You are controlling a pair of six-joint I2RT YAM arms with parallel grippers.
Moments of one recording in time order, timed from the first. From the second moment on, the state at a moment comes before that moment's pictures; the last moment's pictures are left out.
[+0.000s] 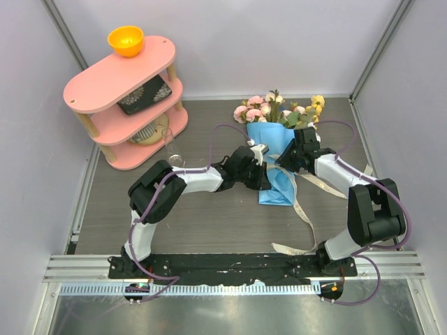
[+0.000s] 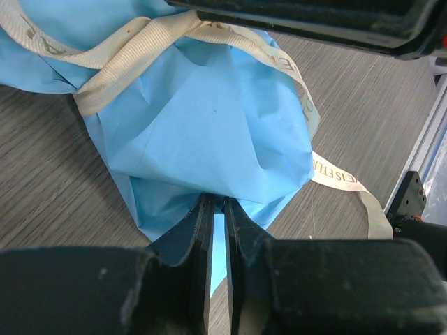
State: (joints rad) left arm -0.88 2.03 1.24 0.19 0.31 -0.56; right arm 0.22 1.53 0.93 -0.27 -0.05 0.80
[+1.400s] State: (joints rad) left arm -0.89 2.07 1.24 0.22 0.32 -0.58; right arm 0.35 1.62 1.00 -0.32 0.26 0.72
